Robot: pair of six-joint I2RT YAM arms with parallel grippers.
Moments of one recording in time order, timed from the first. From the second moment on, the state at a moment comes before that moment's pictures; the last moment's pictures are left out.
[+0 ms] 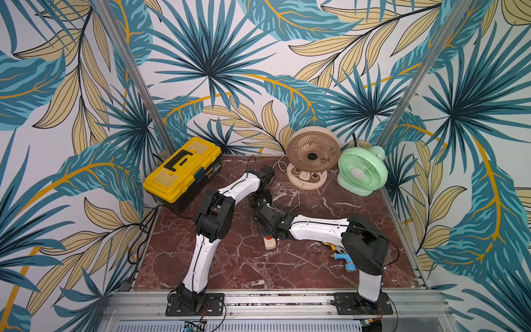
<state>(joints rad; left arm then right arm) -0.49 2.27 1.85 -1.02 0.06 -0.78 0.96 1.91 1.24 -0.31 0.33 0.54</state>
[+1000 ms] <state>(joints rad) -0.48 2.27 1.85 -1.02 0.10 -0.77 1.05 1.97 1.30 -0.35 0.57 0.42</state>
